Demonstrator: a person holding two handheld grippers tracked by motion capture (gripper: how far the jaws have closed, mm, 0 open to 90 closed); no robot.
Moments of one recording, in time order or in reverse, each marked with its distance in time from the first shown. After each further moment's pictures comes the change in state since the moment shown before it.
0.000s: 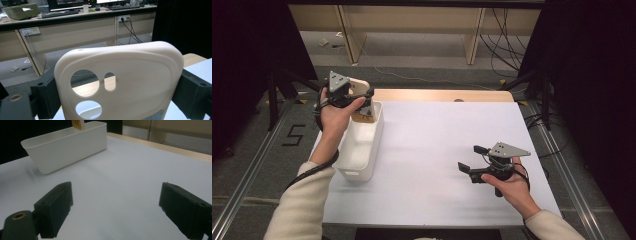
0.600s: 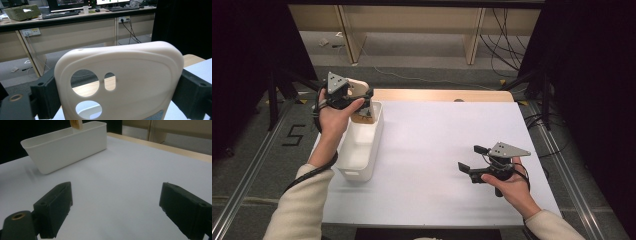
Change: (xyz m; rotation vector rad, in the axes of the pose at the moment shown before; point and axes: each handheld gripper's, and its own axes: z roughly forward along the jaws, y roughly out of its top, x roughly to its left) left arm -0.002 0.001 -0.007 -0.008 0.002 -0.001; right arm 0.000 0.000 0.000 -0.001 -0.001 -0.001
